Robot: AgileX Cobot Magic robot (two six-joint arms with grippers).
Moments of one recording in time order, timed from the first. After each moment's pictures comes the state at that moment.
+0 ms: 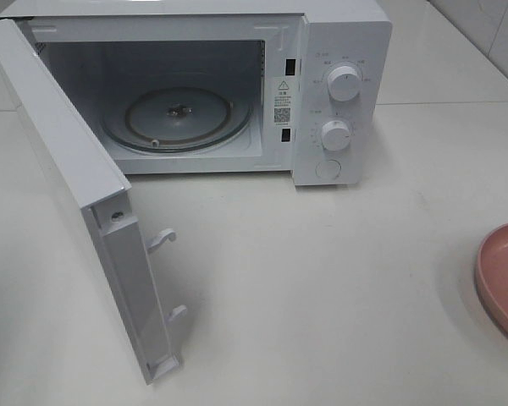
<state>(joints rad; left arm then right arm) 0.05 0.41 -0.48 -0.04 0.49 0.09 0.06 0.00 -0.51 -0.08 1.02 0.02</state>
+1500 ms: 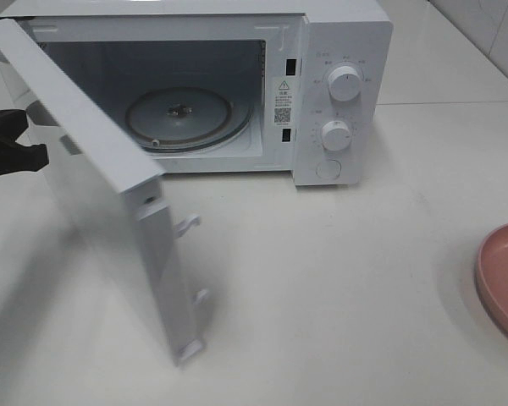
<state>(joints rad) -0.17 1.64 -0.46 0.16 -0.85 -0.08 0.06 0.00 -0.51 -0.08 1.02 0.02</state>
